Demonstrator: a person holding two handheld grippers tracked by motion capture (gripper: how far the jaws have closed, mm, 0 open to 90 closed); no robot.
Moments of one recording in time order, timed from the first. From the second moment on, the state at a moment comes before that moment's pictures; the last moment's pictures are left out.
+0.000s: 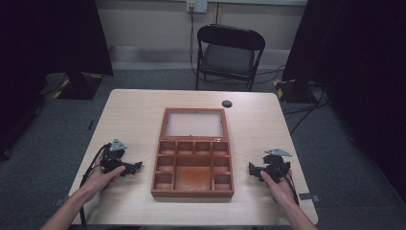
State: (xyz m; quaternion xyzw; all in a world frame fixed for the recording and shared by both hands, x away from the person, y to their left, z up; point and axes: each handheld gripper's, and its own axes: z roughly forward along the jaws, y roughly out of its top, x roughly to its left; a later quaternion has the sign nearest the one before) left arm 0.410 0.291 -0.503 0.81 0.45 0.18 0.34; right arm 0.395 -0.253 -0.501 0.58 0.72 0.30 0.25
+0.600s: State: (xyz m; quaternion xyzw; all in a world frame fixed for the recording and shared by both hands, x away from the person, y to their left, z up) left arm 0.407 0.297 -0.490 0.80 0.47 0.16 0.35; right arm 0.391 -0.257 -0.494 0.58 0.72 0.31 0.22
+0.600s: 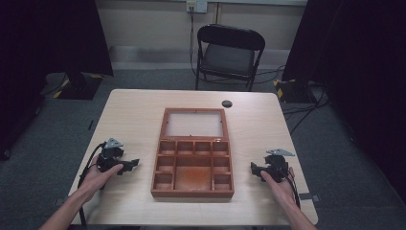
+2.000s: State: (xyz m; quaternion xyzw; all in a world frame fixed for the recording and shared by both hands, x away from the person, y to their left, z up) left arm 0.472 0.237 -0.441 0.78 0.44 0.18 0.41; right arm 0.475 -0.167 -0.419 0.46 0.76 0.42 0.18
